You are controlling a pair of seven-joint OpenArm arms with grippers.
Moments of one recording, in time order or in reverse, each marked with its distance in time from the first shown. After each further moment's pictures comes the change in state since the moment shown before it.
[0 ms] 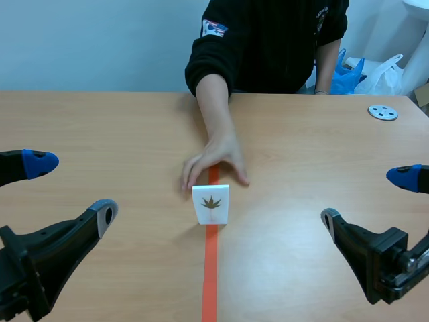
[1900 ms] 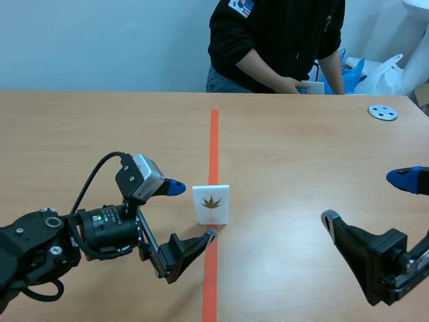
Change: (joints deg) left arm -53.9 11.1 39.8 -59.1 20.1 -7.4 -16.3; right arm 0.0 -0.3 0.0 0.0 0.0 0.0 -0.7
